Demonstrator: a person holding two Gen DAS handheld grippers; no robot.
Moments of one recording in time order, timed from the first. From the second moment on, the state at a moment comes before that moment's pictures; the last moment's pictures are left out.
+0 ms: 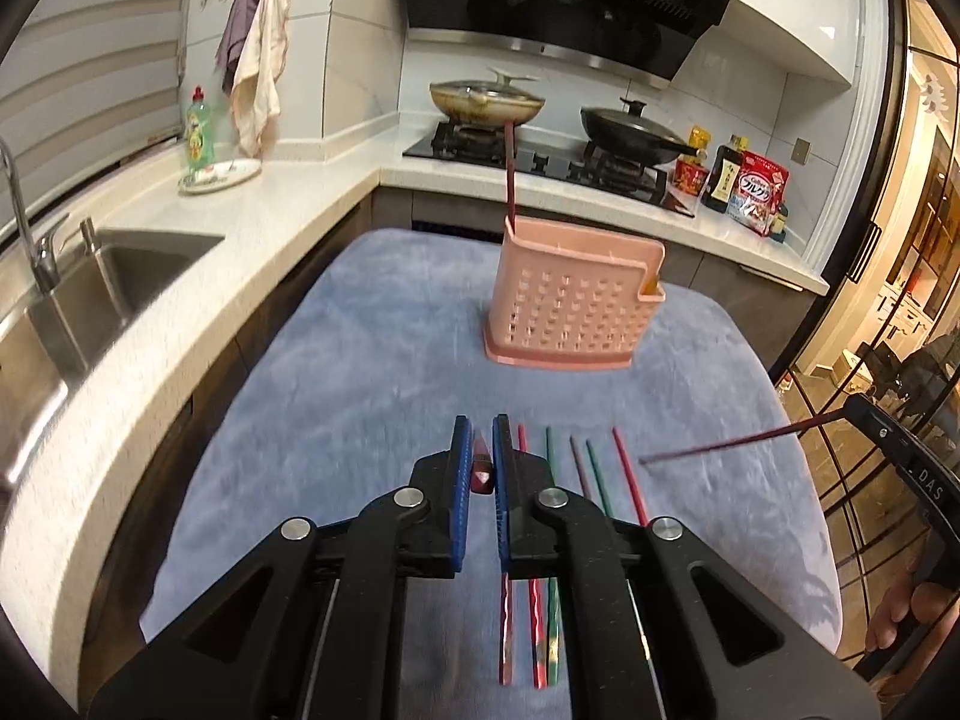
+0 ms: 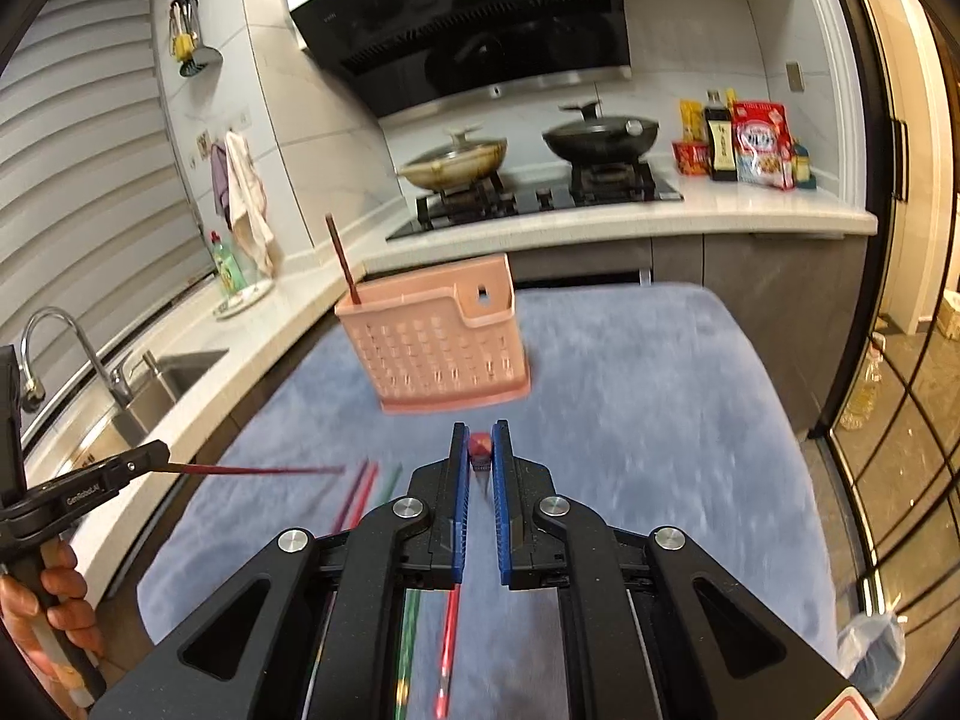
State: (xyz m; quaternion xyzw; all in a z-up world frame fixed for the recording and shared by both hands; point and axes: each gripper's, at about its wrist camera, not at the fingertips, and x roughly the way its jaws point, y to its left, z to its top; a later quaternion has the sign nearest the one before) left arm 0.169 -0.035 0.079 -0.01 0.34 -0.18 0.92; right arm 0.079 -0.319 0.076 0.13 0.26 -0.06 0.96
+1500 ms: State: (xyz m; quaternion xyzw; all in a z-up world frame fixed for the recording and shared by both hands) left arm 0.366 -0.141 0.179 -0.04 0.18 -0.17 0.97; right arm 0.308 -0.364 0.141 0.17 0.17 -0.03 0.97
